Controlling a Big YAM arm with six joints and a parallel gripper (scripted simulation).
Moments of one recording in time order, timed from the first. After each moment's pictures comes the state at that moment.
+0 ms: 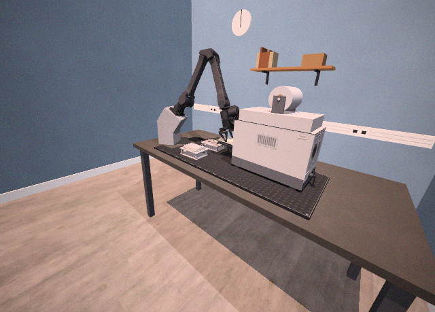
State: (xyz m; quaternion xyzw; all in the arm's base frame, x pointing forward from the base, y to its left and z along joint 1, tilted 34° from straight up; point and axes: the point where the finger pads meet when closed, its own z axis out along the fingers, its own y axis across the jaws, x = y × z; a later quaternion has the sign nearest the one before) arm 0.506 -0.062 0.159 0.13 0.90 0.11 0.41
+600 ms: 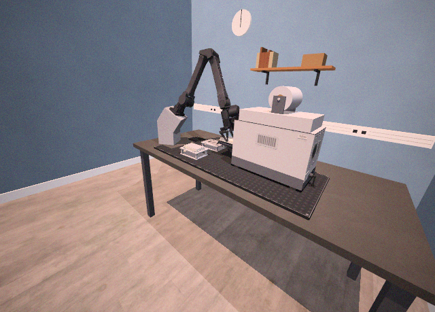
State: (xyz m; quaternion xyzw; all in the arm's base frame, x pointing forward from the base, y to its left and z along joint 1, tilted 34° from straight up) arm 0.509 -0.061 0.165 0.12 0.89 0.11 0.42
